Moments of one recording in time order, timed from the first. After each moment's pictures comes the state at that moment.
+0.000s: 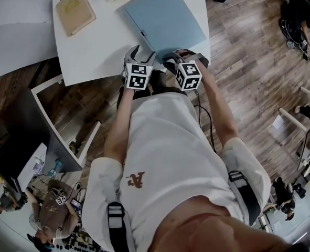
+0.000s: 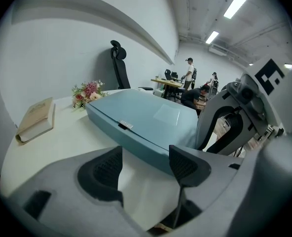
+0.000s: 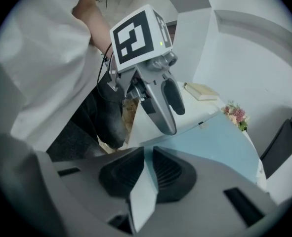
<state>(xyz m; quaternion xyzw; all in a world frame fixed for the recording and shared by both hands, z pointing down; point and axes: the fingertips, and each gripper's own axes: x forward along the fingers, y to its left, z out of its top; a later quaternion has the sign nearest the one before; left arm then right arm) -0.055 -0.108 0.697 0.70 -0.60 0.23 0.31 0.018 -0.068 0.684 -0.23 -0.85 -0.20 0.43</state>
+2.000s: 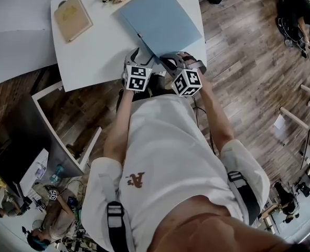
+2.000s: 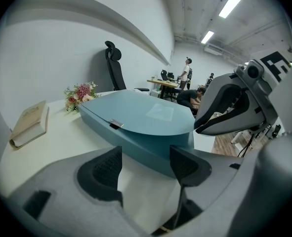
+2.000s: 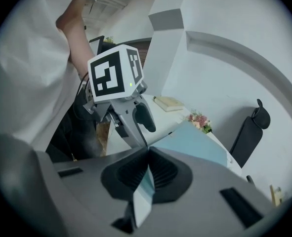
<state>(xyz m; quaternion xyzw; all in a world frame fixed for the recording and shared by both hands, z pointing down) -0.041 -0.120 0.700 0.71 -0.59 0.24 0.30 0.008 -0.102 0.638 -0.06 -0.91 -0.20 0.35</state>
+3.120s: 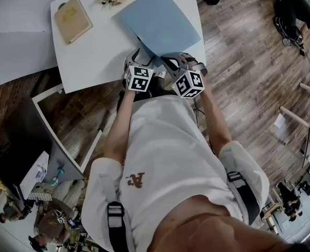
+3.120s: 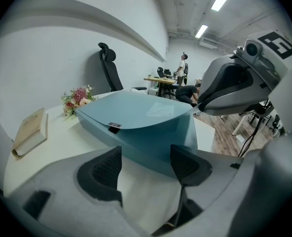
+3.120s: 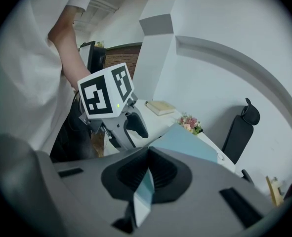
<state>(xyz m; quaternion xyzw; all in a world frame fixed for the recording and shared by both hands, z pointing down) -0.038 -0.117 0.702 0.72 -0.58 0.27 0.27 0.011 -0.107 0.611 -0.01 -0.93 -0.18 0.33</state>
